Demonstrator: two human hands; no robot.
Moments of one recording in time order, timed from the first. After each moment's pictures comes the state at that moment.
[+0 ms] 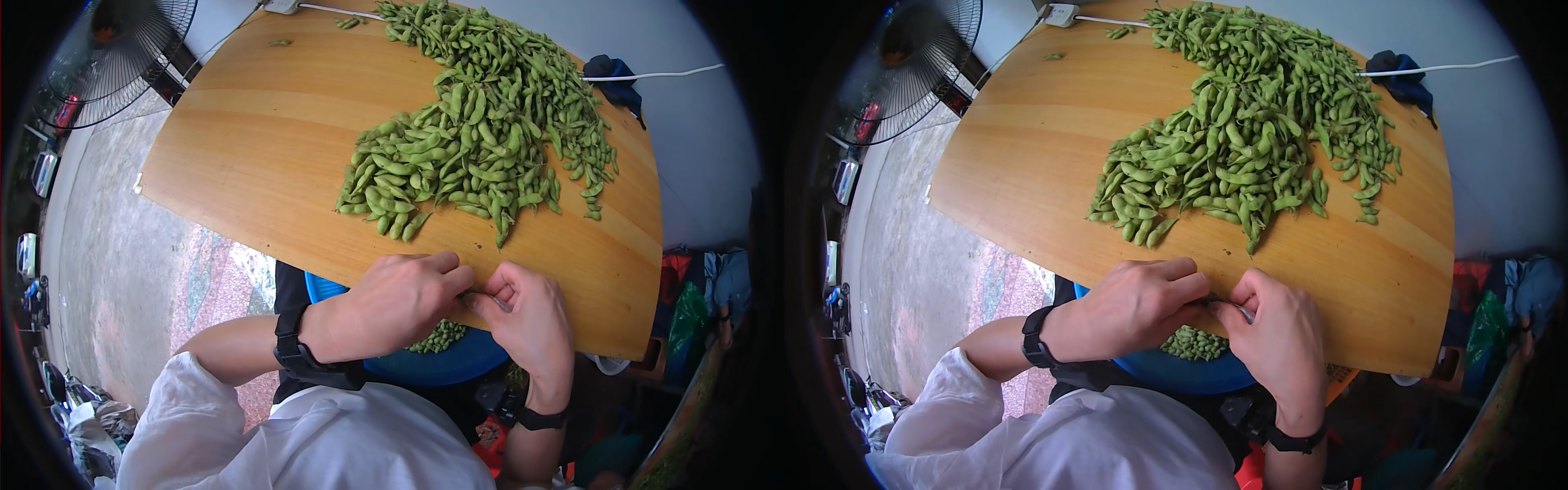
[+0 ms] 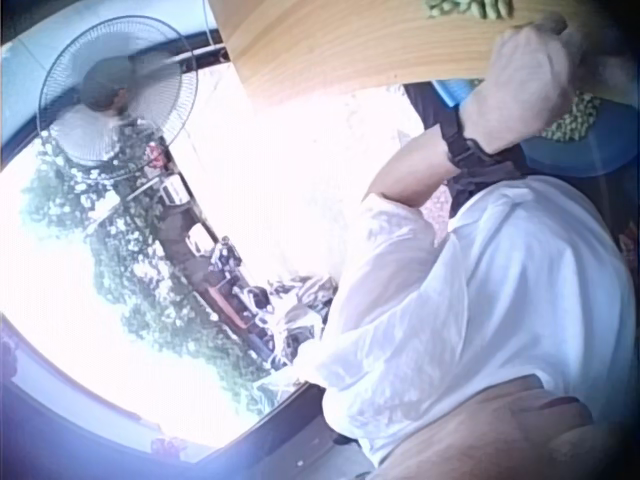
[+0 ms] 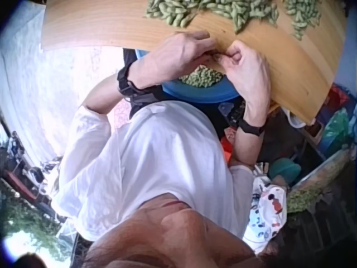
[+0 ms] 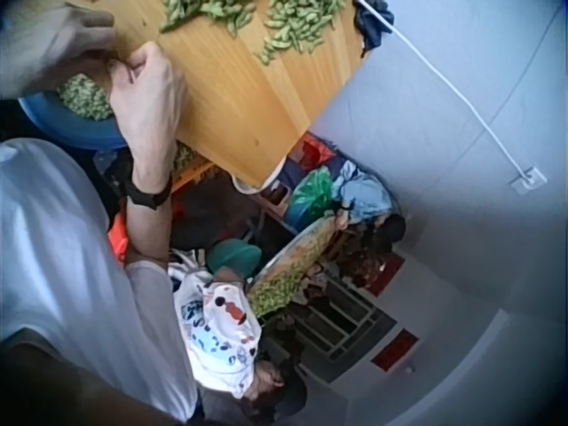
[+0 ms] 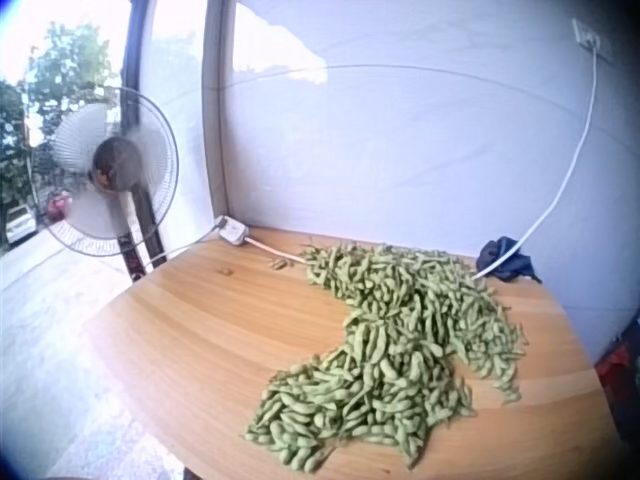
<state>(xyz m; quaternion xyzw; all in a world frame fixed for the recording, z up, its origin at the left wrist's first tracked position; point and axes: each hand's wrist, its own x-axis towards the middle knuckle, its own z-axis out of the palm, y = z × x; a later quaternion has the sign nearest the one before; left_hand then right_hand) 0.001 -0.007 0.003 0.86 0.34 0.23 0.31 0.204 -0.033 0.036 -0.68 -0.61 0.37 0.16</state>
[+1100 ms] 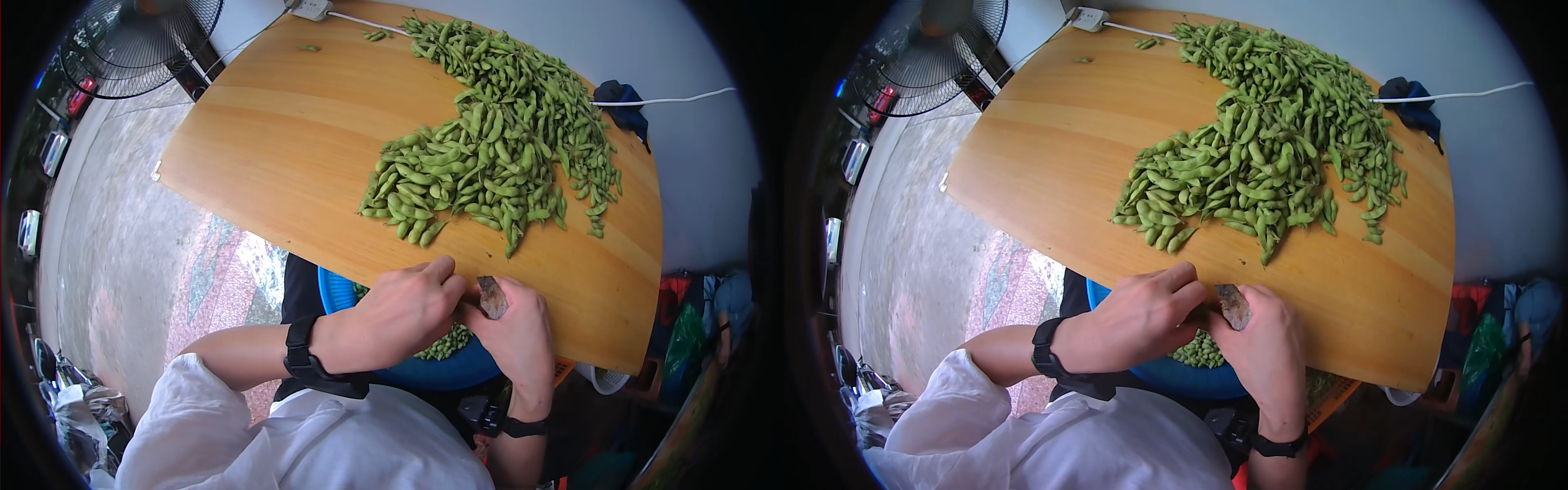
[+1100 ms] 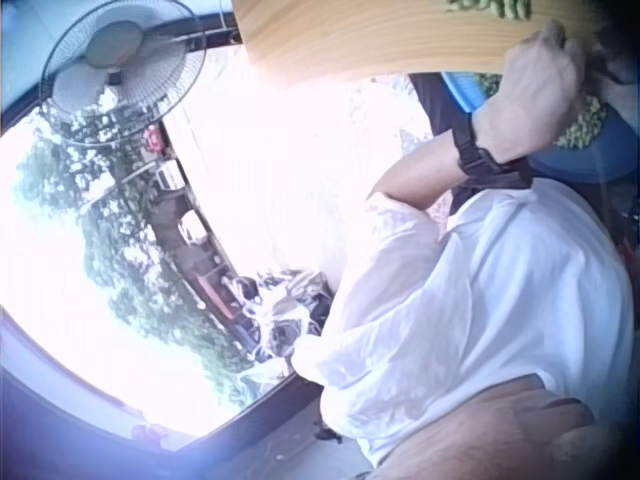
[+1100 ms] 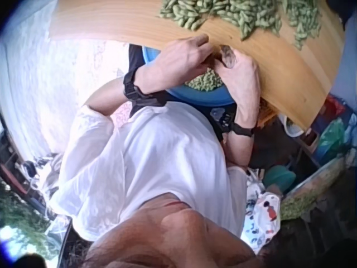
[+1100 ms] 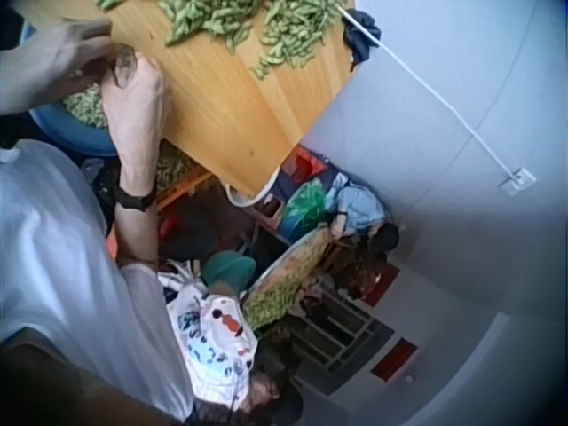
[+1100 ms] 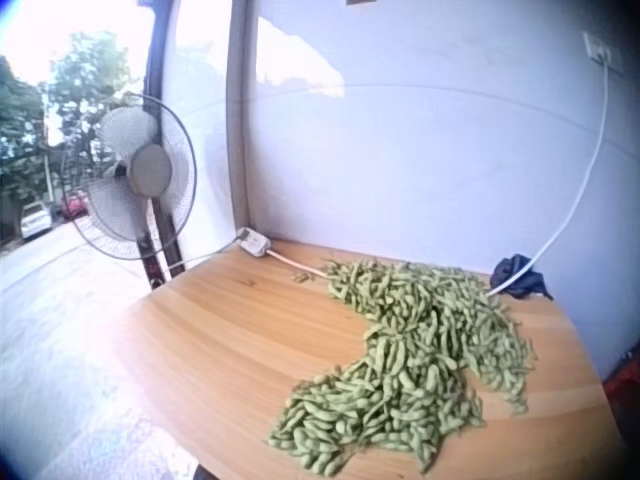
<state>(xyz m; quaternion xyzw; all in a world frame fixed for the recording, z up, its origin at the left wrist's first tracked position) -0.003 -0.027 -0.001 0.86 0.38 0.25 0.23 0.184 -0.041 0.029 -0.66 -0.61 0.38 0.21</state>
